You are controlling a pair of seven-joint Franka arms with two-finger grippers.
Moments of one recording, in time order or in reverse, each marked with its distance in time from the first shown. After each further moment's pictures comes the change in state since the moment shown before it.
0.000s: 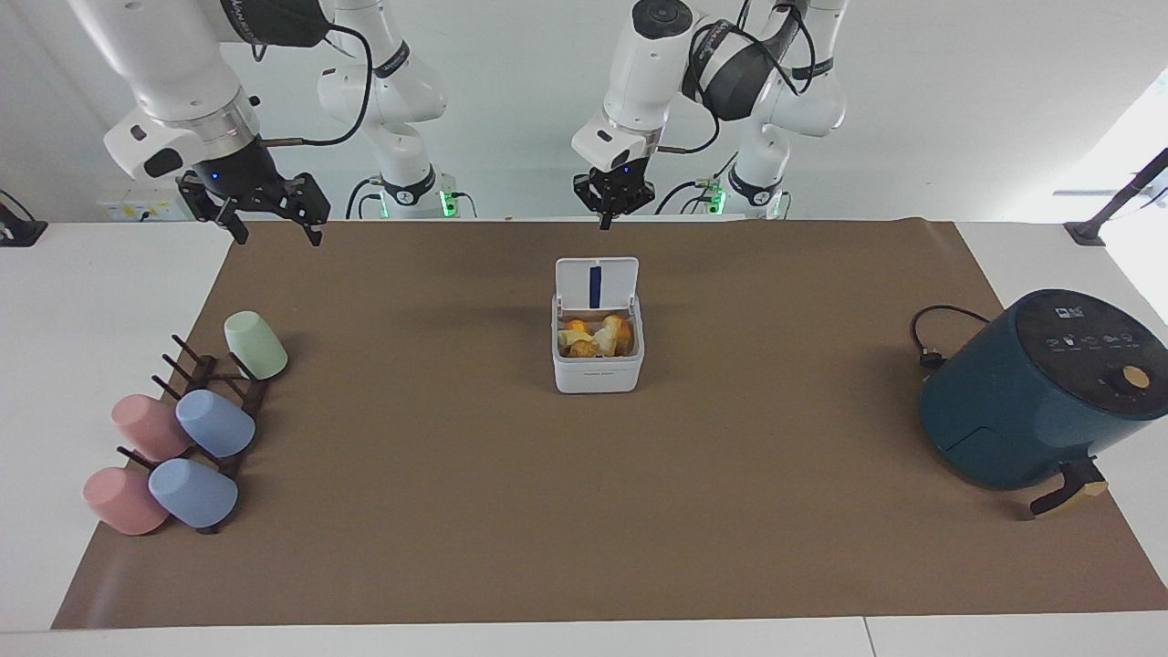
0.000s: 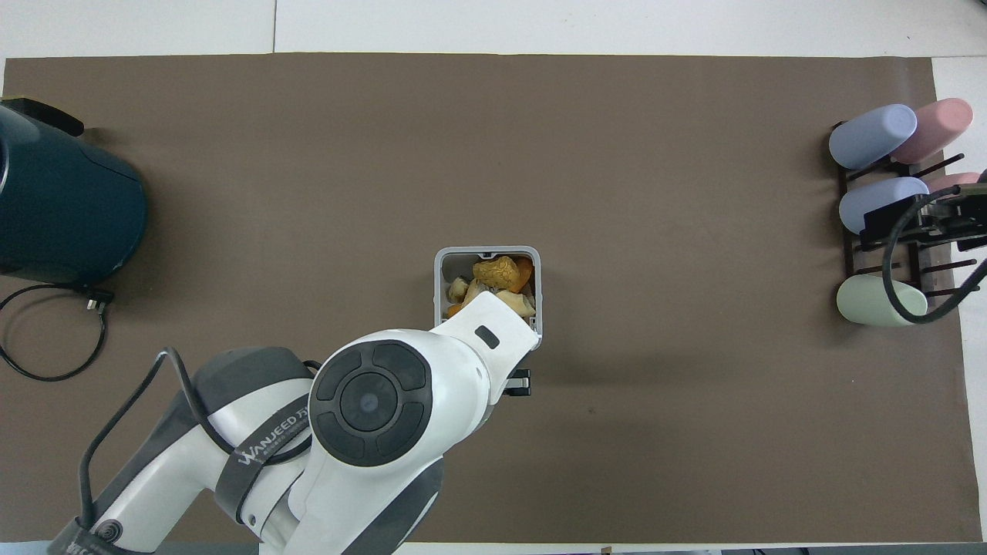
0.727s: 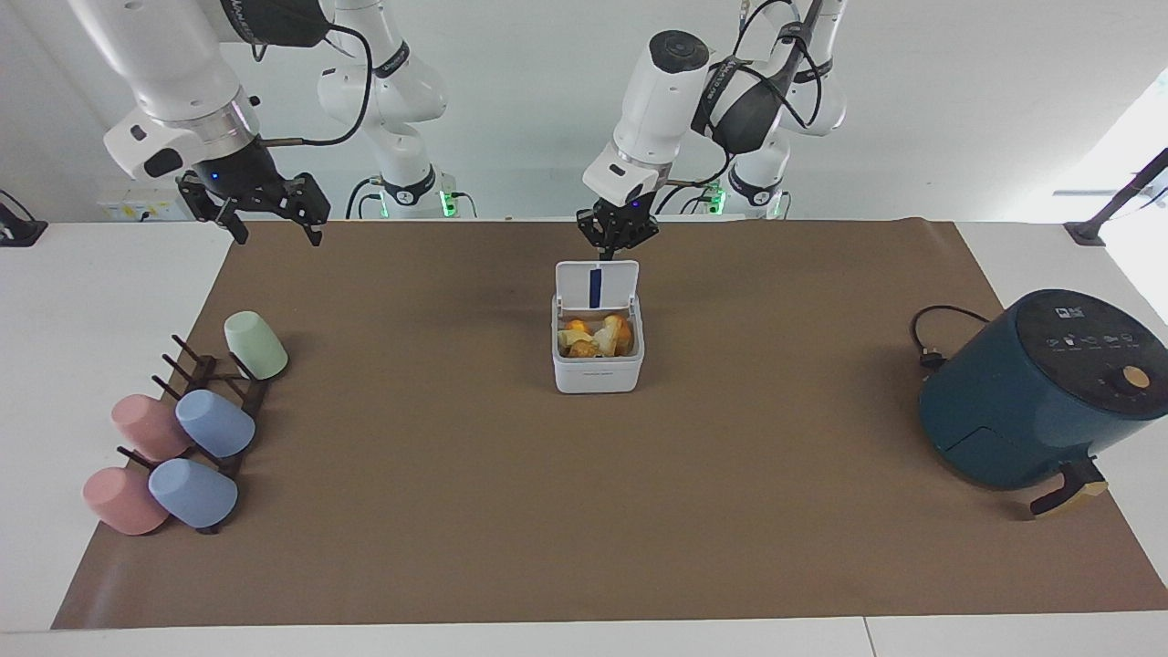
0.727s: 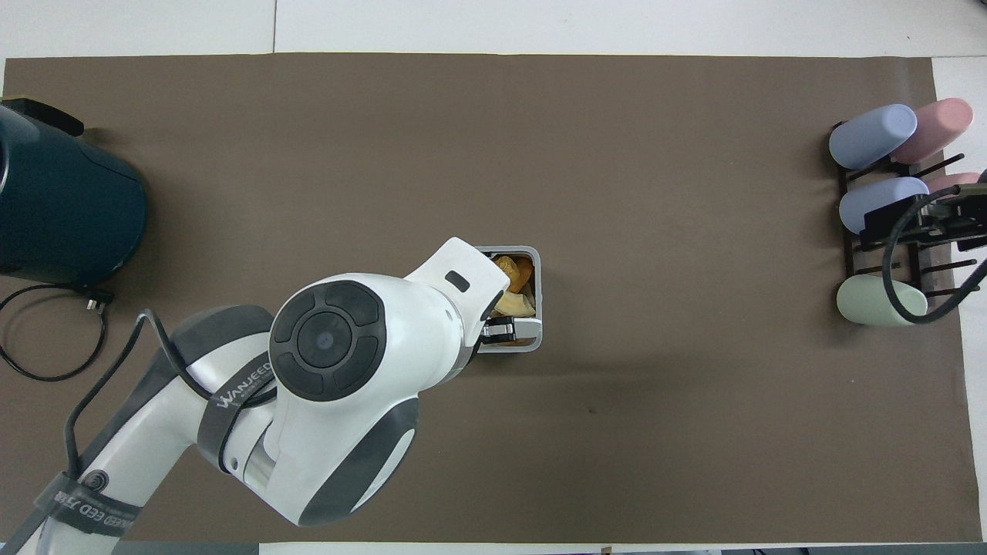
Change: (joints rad) left arm 0.055 0.059 0.021 0.053 0.000 0.072 -0.003; right arm 0.000 0.000 0.000 0.000 0.000 0.000 0.000
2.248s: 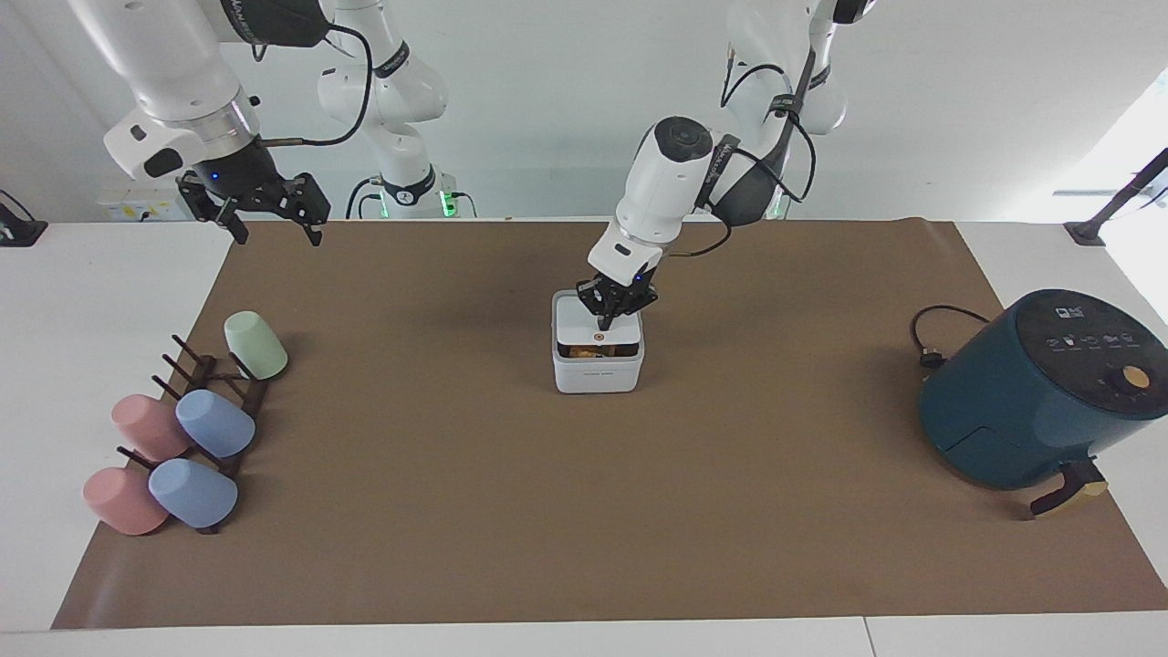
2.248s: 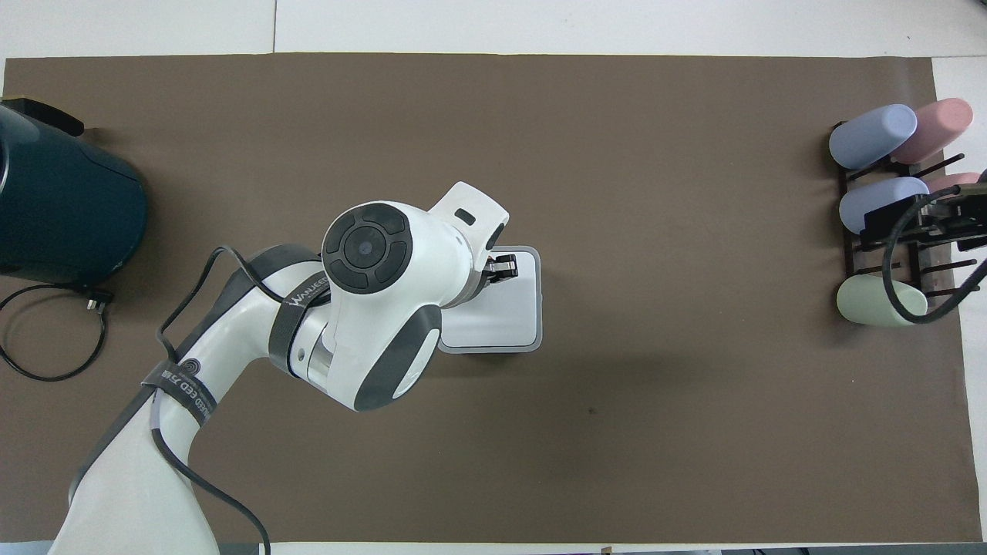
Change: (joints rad) left arm 0.041 0.230 0.005 0.078 0.001 0.170 0.034; right arm 0.000 0.000 0.000 0.000 0.000 0.000 0.000
